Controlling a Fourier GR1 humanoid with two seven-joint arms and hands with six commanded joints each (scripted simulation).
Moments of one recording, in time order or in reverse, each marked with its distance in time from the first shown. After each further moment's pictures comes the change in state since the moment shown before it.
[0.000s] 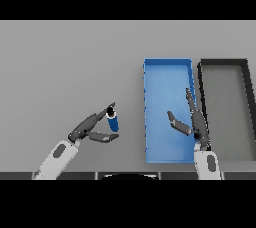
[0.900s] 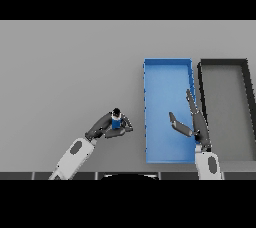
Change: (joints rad) left arm -0.057 -0.198 -0.006 0.158 0.023 0.014 -0.070; right arm 0.019 -0.005 0.000 -0.011 -0.007 0.011 -0.025
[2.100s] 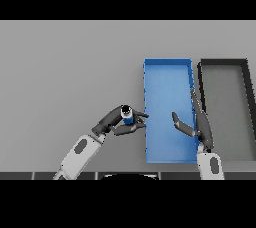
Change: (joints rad) left arm -0.056 -0.081 0.013 -0.284 -0.066 -0.035 0.106; right arm 0.013 -0.022 -0.014 -0.012 0.042 -0.035 -0.029
